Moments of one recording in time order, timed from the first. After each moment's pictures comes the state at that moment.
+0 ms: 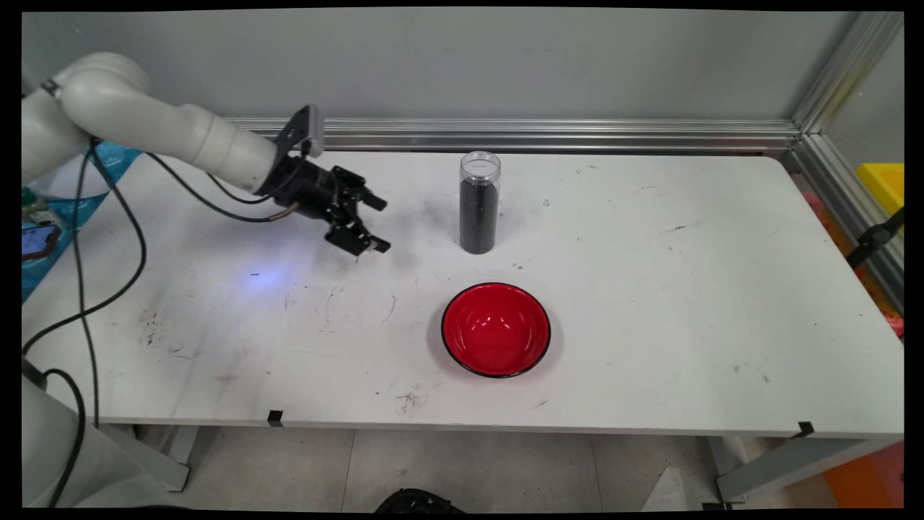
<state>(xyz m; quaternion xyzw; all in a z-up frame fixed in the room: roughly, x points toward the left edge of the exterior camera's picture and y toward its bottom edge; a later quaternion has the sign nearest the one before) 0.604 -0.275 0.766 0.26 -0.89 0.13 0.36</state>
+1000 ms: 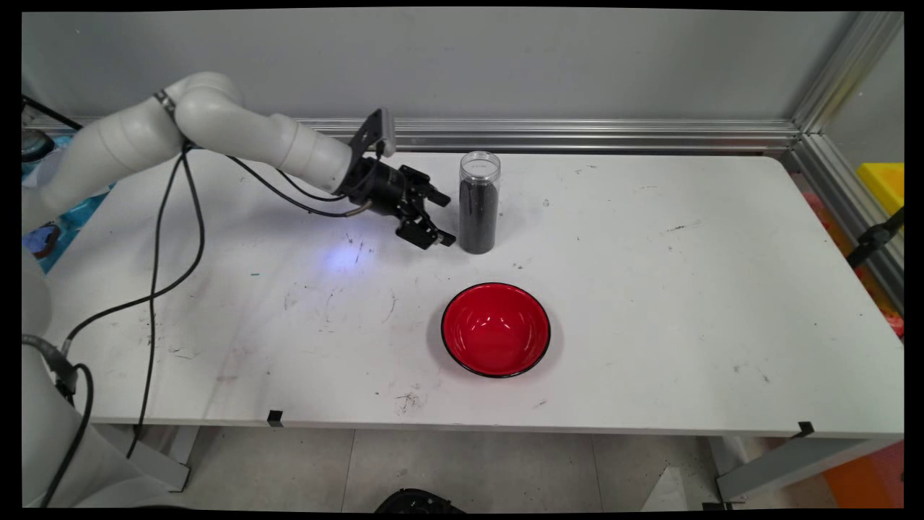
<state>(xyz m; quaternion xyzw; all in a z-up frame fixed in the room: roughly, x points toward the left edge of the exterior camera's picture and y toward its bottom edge) 0.543 -0.345 0.729 0.23 -0.87 0.12 0.41</state>
